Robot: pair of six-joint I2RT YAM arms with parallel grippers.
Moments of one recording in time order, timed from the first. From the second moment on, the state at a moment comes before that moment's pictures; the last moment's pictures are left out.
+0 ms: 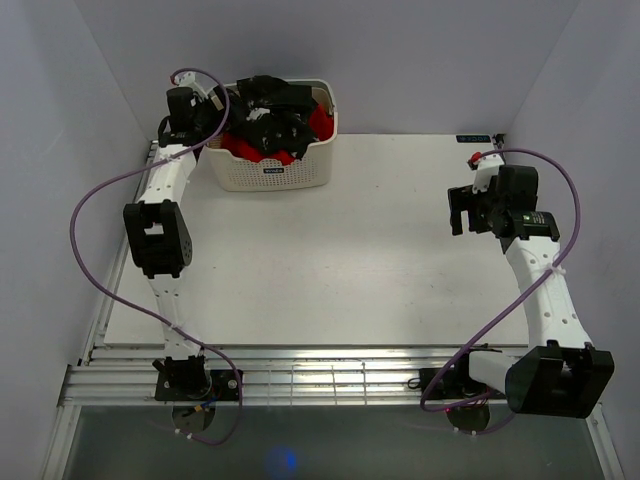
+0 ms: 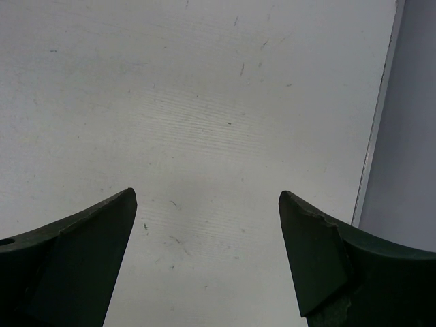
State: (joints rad) left arm 0.02 2.17 2.01 -0.15 0.28 -0.44; right arm -0.03 1.16 1.11 -0.67 -0.12 -0.26
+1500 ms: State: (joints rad) left arm -0.04 2.44 2.31 0.22 0.47 -0.60; right arm -0.03 1.19 1.10 -0.62 -0.09 -0.25
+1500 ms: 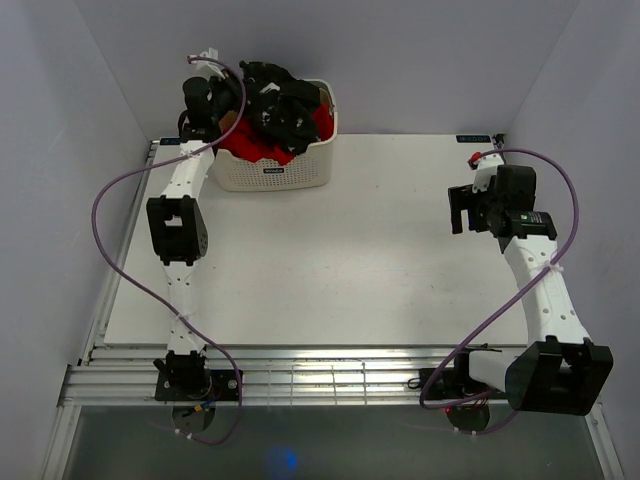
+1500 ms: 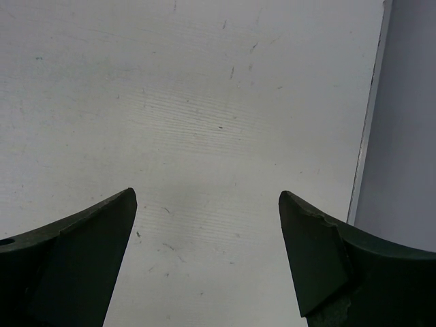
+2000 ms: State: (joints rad) left arm -0.10 1.96 2.33 0.34 0.49 -0.64; right arm -0.03 1.10 1.10 -0.62 -0.11 -0.25
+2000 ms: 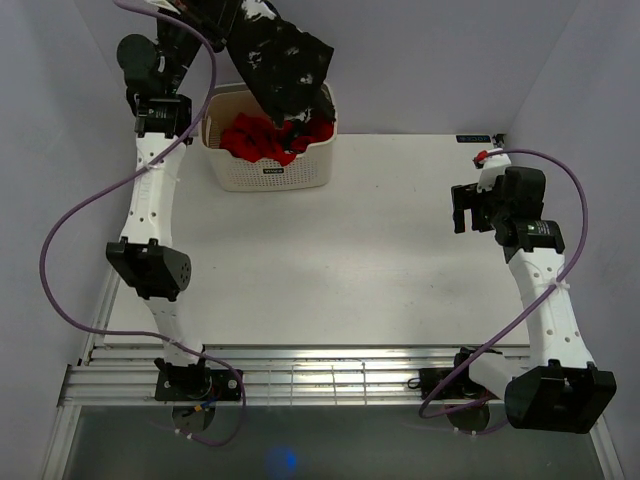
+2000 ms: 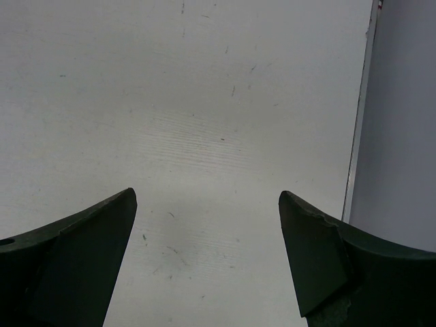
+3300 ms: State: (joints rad) left arm -0.14 1.06 1.05 -0.43 0.85 0.16; right arm 0.18 1.20 1.11 -0.55 -0.69 -0.35
